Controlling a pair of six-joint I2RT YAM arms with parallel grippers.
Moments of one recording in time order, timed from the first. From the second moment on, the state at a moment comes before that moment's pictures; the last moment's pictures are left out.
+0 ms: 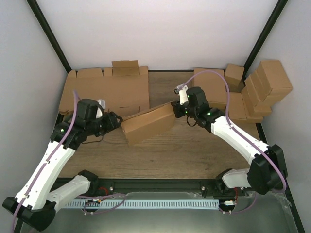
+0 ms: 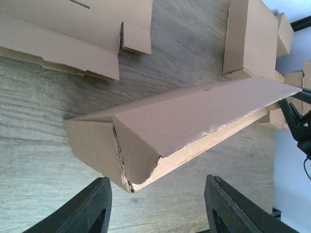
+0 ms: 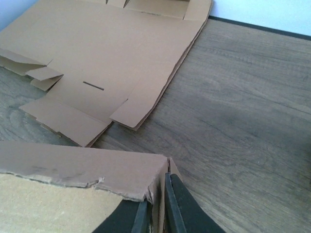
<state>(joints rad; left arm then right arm) -0.41 0.92 1.10 -0.96 0.19 -0.80 0.55 1.32 1.02 -0.27 -0.10 0.11</state>
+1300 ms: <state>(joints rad) -0.74 1.01 1.12 -0.98 -0.10 -0.88 0.55 1.33 1.06 -0.33 -0.10 0.07</state>
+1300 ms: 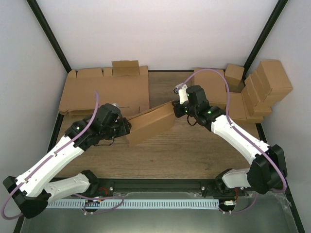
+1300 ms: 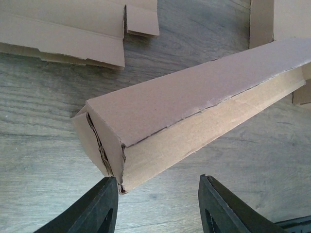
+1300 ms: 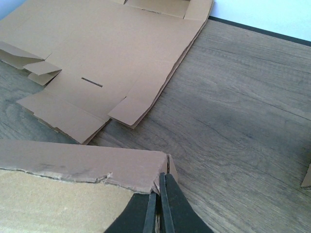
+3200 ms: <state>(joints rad) -0.75 0.98 0.95 -0.85 -0.28 -0.91 0.56 1.21 0.80 -0.03 -0.10 0.08</state>
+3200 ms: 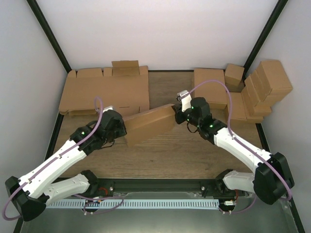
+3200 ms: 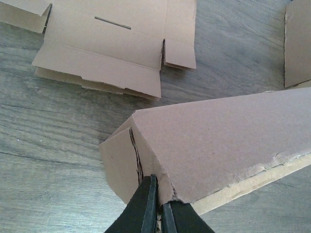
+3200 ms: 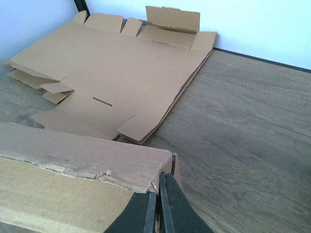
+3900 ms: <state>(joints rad) -0.77 0.94 0.87 -0.80 -0.27 -0.92 0.64 1.20 0.69 0.16 0.06 0.19</state>
